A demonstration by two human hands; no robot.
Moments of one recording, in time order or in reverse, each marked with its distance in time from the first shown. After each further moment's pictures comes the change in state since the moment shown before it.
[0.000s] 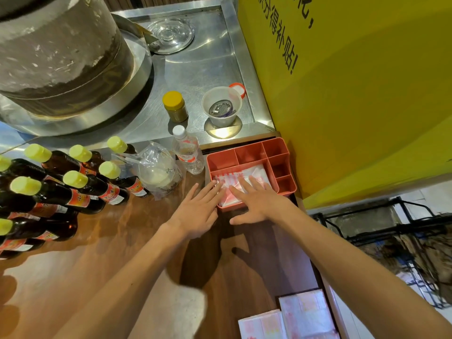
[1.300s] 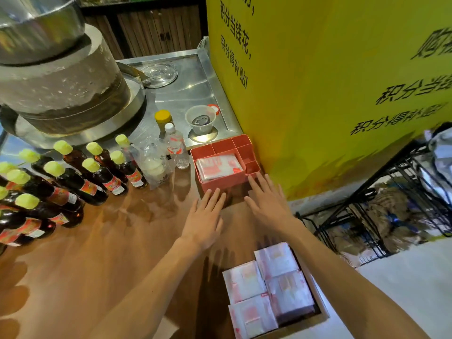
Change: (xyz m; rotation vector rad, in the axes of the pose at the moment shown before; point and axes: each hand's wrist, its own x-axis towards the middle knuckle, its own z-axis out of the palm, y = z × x) left_hand -0.112 0.143 -0.003 -0.042 0.160 -0.119; right_hand -0.174 -0.028 0.093 0.255 0.662 0.328
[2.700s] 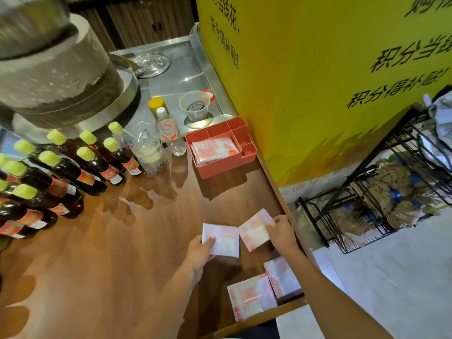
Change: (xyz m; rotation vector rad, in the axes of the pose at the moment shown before) left_hand -0.079 0.023 0.103 -1.515 -0.094 -0.841; right_hand -0.098 0.042 0.112 0.785 -0.010 0.578
